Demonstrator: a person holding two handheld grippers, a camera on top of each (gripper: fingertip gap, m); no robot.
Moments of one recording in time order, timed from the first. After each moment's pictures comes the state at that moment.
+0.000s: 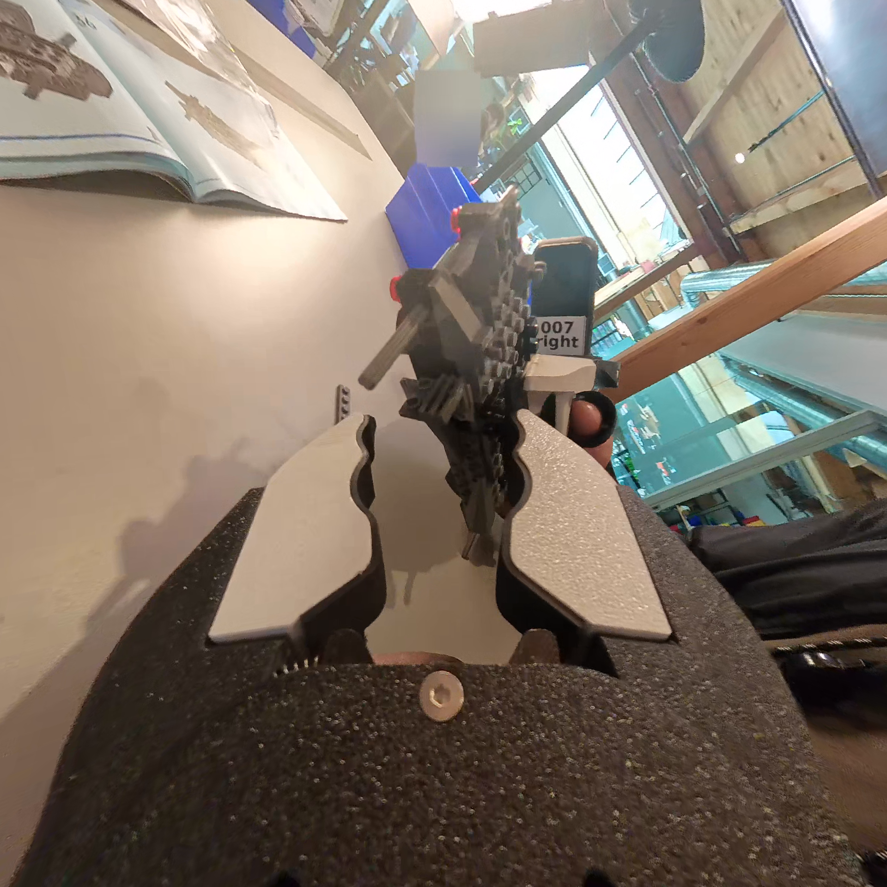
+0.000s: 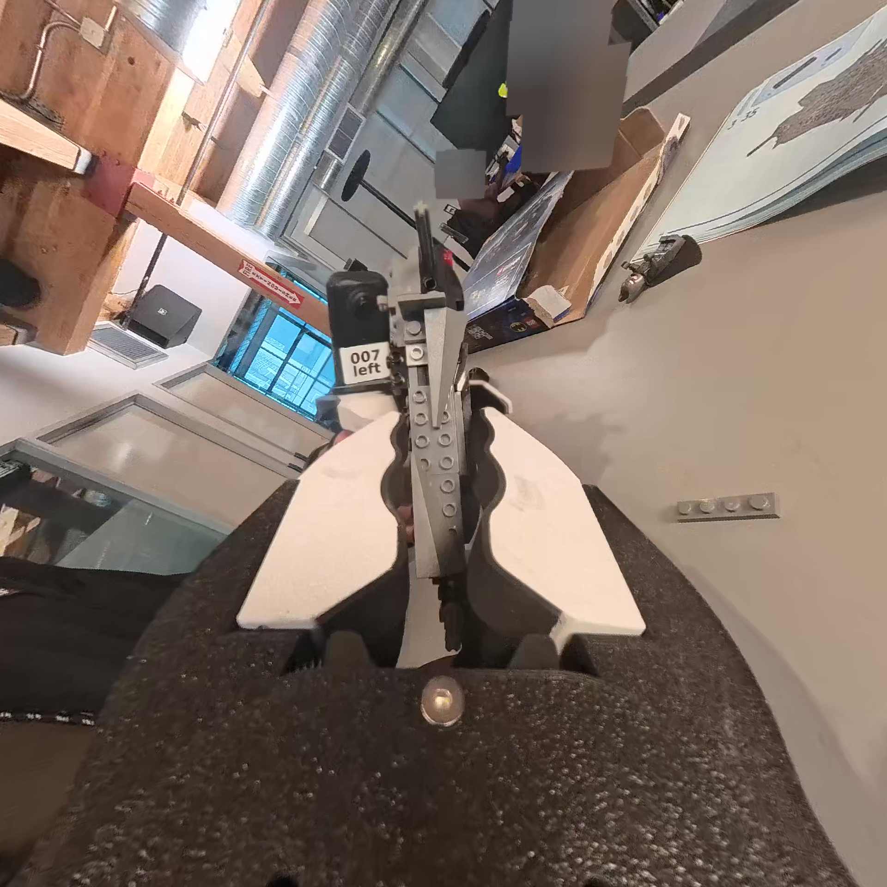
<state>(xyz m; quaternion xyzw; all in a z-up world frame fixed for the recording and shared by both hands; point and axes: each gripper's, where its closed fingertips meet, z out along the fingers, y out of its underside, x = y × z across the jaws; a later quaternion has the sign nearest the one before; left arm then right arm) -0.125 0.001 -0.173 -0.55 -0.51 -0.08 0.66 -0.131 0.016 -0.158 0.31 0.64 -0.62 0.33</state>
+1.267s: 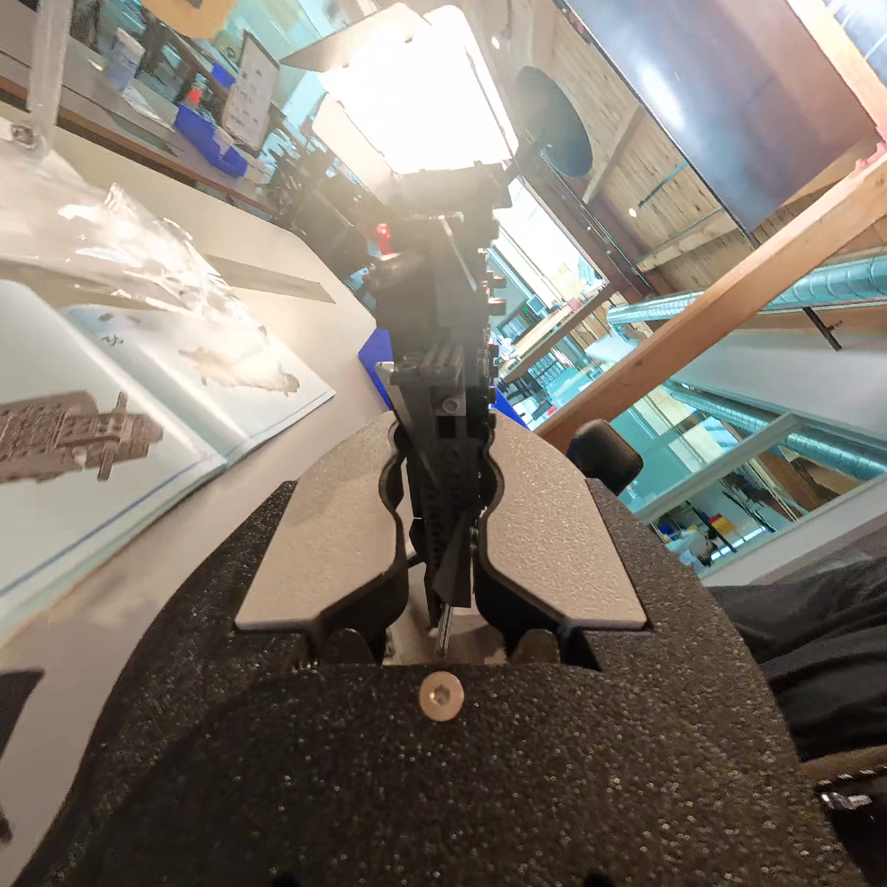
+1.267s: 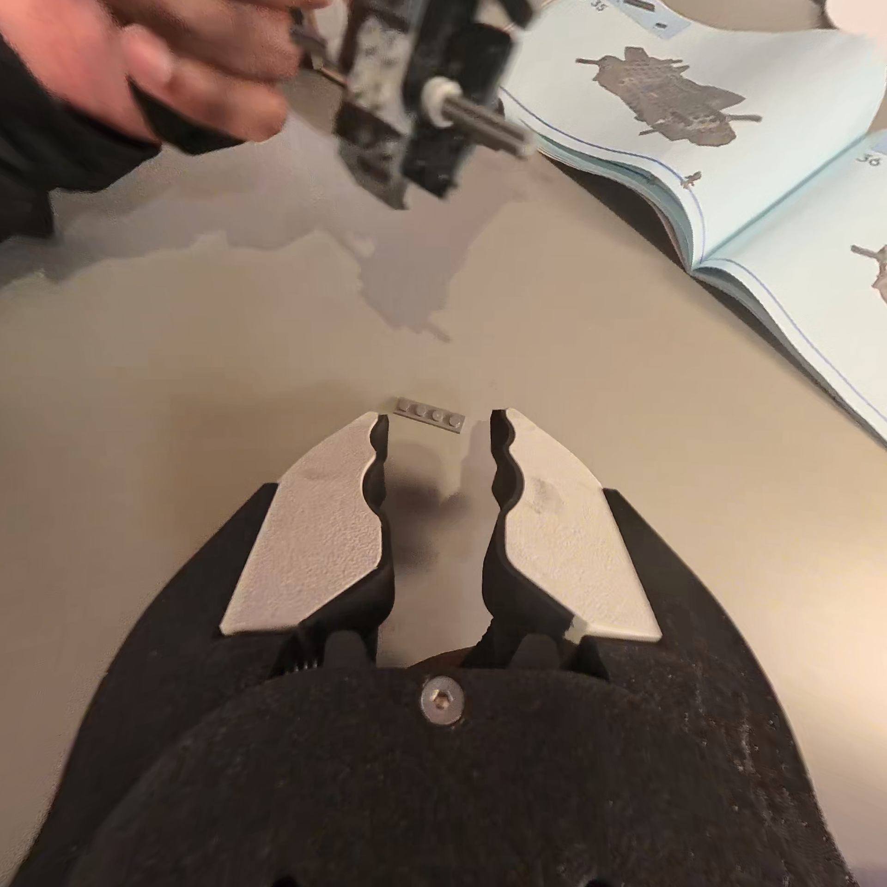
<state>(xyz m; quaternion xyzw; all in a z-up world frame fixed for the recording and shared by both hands) -0.238 -0.017 -0.112 -0.52 -0.44 -0.07 0.73 -0.180 0.053 -0.237 0.12 0.90 -0.41 -0.03</state>
